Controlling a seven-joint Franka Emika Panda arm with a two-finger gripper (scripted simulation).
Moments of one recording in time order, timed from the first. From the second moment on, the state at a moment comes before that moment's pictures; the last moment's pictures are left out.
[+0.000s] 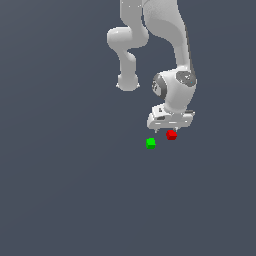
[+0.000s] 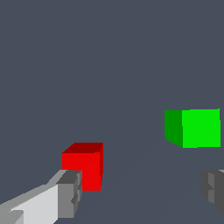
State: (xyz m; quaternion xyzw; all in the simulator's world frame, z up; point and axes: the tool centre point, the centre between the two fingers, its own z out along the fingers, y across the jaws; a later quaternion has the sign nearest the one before) arm -0.093 0.191 0.091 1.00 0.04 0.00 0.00
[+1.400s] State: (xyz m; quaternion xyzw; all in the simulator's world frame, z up) arm -0.116 0.242 0.037 1.00 0.05 0.00 0.00
